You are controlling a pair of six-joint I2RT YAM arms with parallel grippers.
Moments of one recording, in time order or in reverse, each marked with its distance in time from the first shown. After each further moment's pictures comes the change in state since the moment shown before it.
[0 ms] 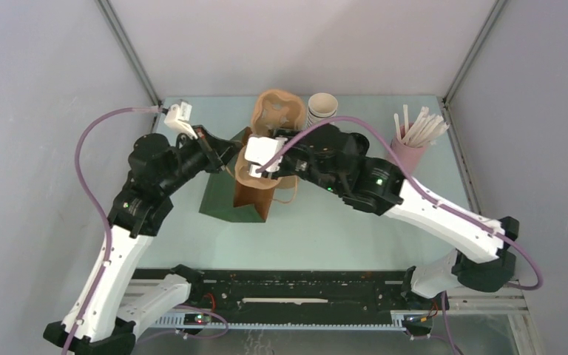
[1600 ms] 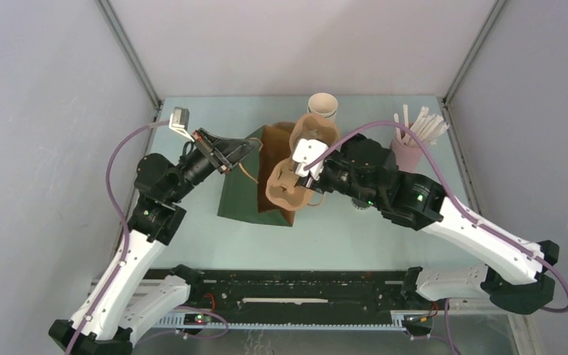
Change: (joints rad) left arm -0.022 -0.065 -0.293 0.580 0.188 -0.584; right arm -0.057 -0.221 -0.275 -0.066 -0.046 0.279
